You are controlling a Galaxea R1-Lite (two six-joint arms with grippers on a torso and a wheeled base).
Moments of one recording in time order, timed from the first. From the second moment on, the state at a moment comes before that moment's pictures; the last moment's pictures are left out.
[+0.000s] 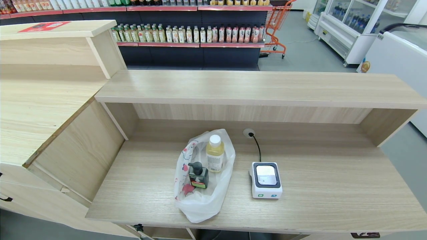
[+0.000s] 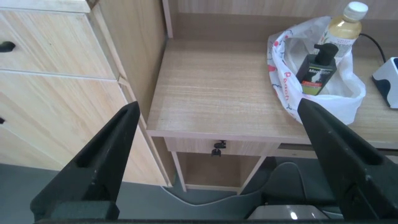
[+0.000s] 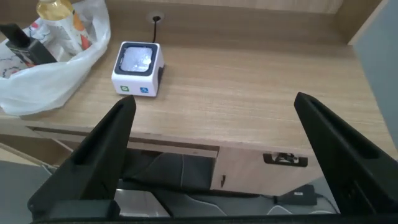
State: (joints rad) left arm 0.00 0.00 0.00 0.00 0.00 0.01; right arm 0.00 0.00 0.00 -0.01 0.05 -0.08
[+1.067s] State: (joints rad) left arm 0.00 0.00 0.00 0.00 0.00 0.01; right arm 0.00 0.00 0.00 -0.01 0.05 -0.07
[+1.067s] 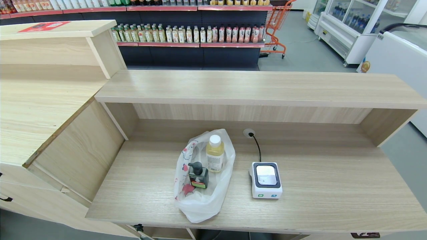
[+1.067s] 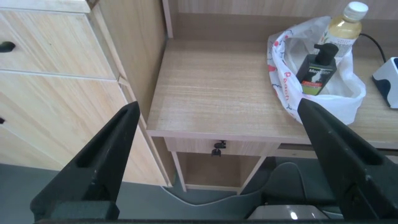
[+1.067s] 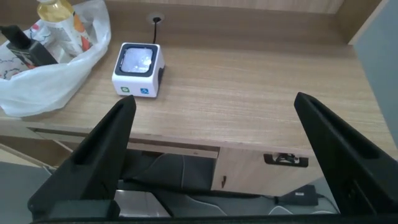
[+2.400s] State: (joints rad) left arm 0.00 0.00 0.00 0.00 0.00 0.01; right arm 0.00 0.00 0.00 -0.01 0.05 -0.08
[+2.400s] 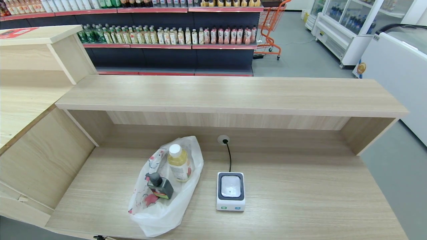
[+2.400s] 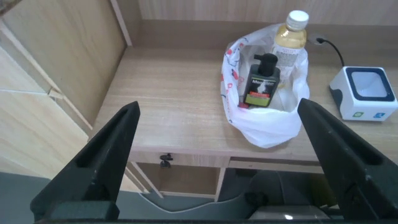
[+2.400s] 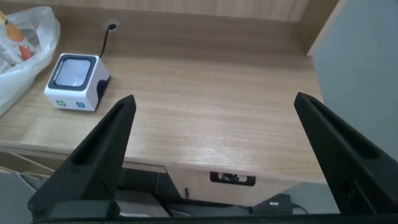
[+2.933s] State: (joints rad) left arm 0.00 0.00 0.00 0.00 0.00 0.01; right arm 0.00 0.00 0.00 -0.01 0.05 -0.07
